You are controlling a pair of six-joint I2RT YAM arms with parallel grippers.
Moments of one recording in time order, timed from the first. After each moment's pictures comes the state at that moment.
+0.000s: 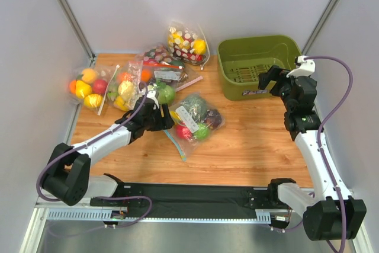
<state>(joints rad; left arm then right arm) -0.48 1.30 0.69 -0.11 0.04 -0.55 0.04 1.01 0.92 -0.06 -0.01 0.31</state>
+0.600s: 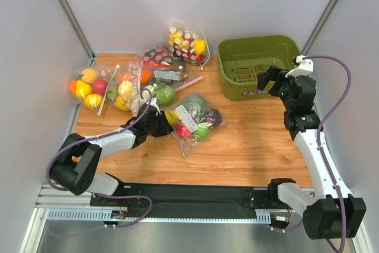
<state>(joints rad) -0.50 1.39 0.56 0.08 0.05 -0.64 0.04 1.02 0.92 -0.06 -0.04 0.31</state>
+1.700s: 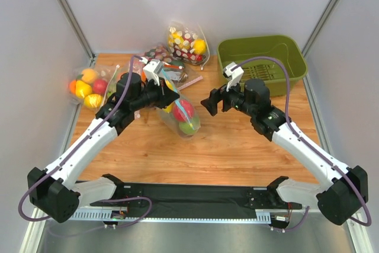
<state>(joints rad) -0.50 1.15 1.03 -0.17 0.33 -0.36 0.57 1.17 0.98 -0.07 -0.23 0.11</state>
